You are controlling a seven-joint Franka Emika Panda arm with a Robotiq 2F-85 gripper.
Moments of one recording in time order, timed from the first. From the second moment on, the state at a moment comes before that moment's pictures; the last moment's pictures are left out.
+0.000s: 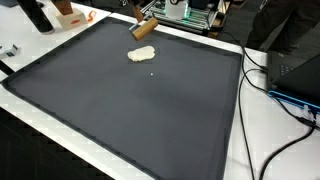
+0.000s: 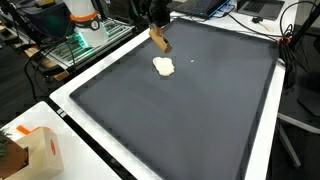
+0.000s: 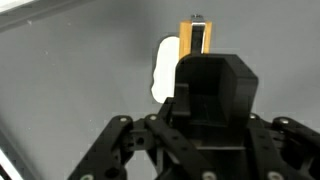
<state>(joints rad) -0.06 -0.12 -0.03 -2.26 0.16 2.06 0.19</state>
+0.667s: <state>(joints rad) -0.05 -0.21 0.03 -2.22 -0.08 2.06 0.37</state>
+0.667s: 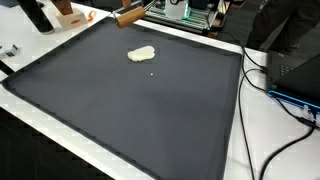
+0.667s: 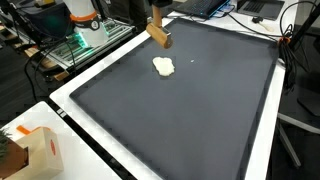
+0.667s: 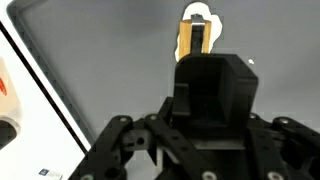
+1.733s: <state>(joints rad) -0.06 -0.20 0.08 -2.22 -0.27 2.05 0.57</state>
